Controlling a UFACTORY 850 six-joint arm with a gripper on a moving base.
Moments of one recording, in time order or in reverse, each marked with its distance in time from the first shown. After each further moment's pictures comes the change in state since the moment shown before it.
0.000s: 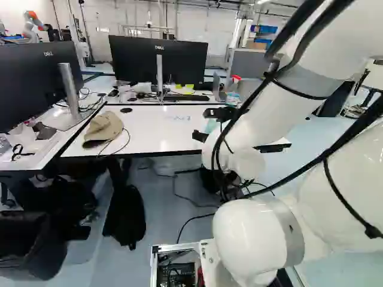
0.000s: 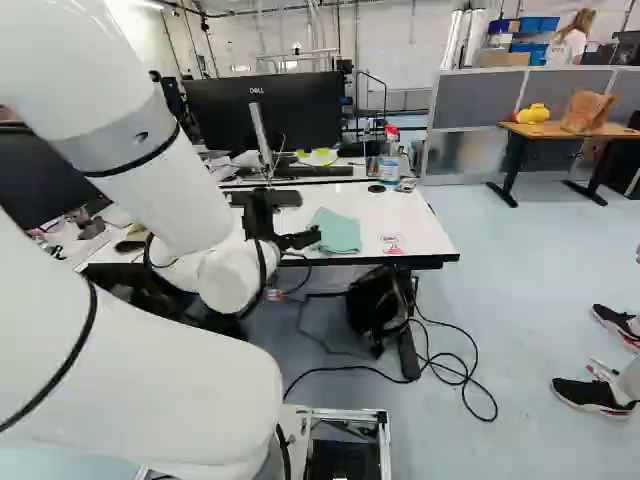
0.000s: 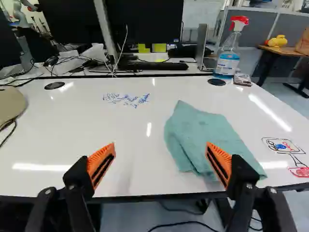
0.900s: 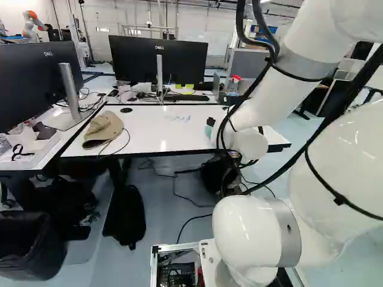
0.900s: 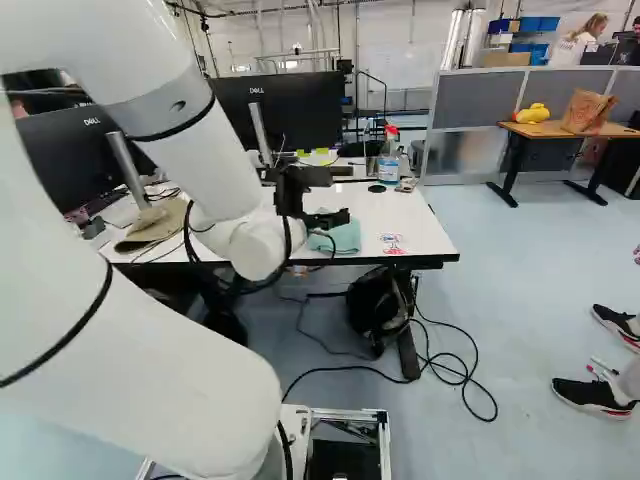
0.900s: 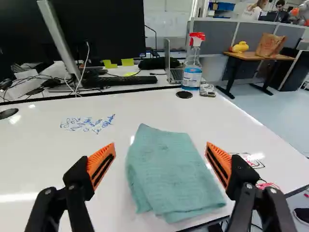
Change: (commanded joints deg) arm -10.5 -6.9 -9.6 0.0 0.0 0.0
